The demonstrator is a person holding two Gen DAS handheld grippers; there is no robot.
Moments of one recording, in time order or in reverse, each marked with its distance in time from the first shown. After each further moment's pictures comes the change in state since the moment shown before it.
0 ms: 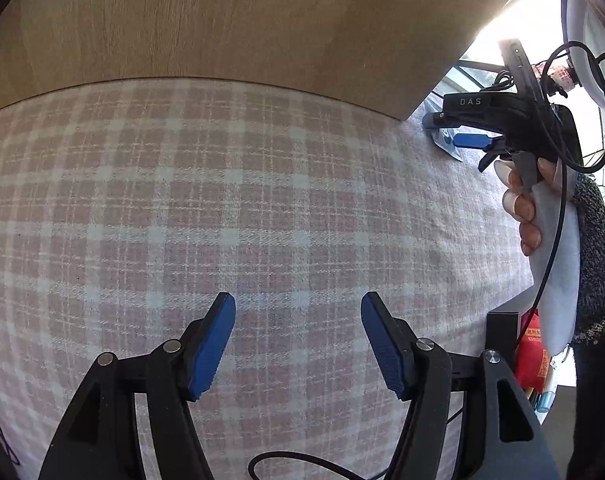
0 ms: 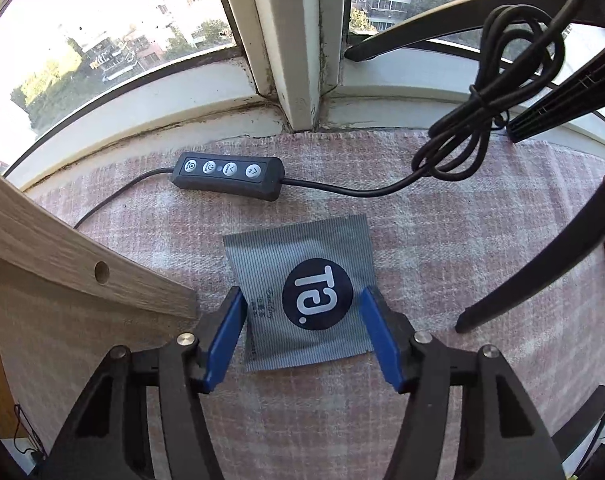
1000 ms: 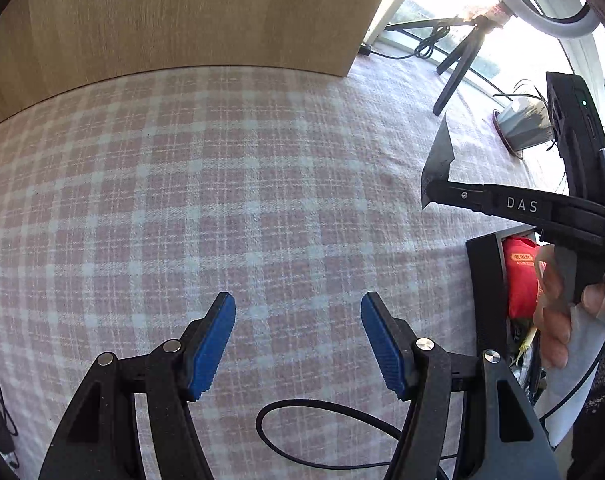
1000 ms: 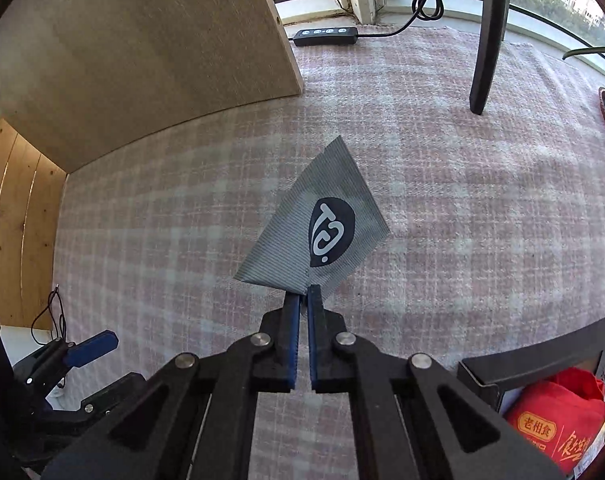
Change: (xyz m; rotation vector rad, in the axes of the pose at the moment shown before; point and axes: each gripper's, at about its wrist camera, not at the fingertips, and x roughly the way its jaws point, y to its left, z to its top) left arm -0.031 -0.044 -0.071 0.120 -0.019 0.031; right arm -0.102 -0.026 -0.186 -0.074 0.012 0.262
